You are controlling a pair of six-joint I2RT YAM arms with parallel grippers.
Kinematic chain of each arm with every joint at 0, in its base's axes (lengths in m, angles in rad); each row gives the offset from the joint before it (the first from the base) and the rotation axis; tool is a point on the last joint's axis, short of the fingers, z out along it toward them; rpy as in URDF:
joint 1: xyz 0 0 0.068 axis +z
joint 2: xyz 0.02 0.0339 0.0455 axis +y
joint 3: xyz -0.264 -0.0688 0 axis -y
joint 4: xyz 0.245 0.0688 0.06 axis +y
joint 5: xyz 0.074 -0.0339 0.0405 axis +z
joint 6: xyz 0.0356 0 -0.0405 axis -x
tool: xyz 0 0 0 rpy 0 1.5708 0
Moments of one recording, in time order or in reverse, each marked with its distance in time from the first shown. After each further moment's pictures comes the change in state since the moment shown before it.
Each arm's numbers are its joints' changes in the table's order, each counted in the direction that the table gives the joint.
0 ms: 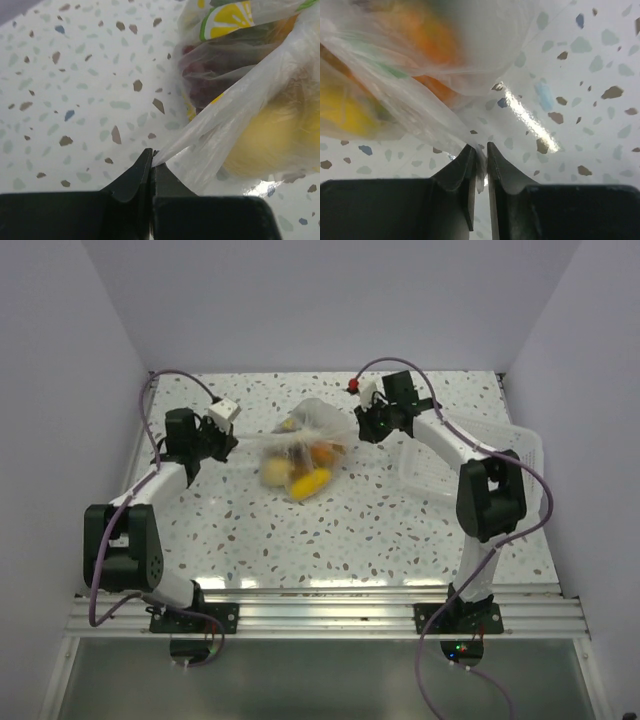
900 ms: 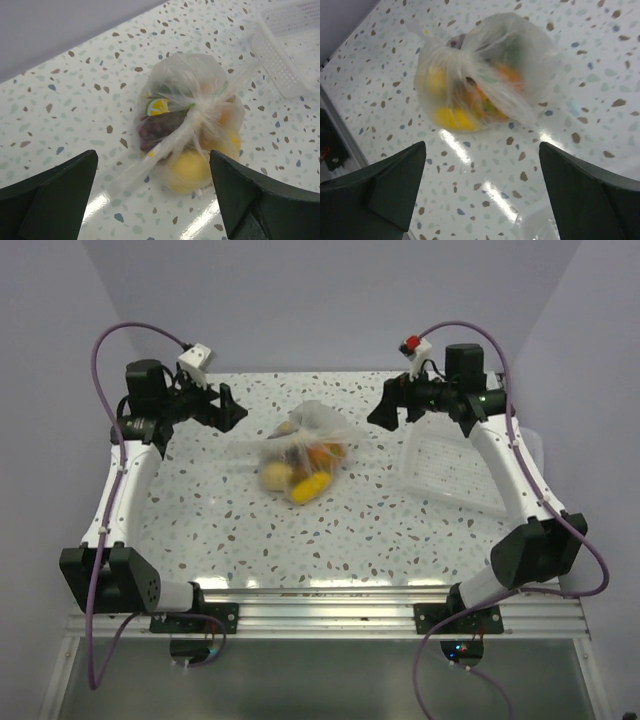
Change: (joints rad) left arm 0.033 -0.111 0.460 0.487 -0.202 0.191; right arm -0.135 -0.342 0.092 0.185 0.324 -0.235
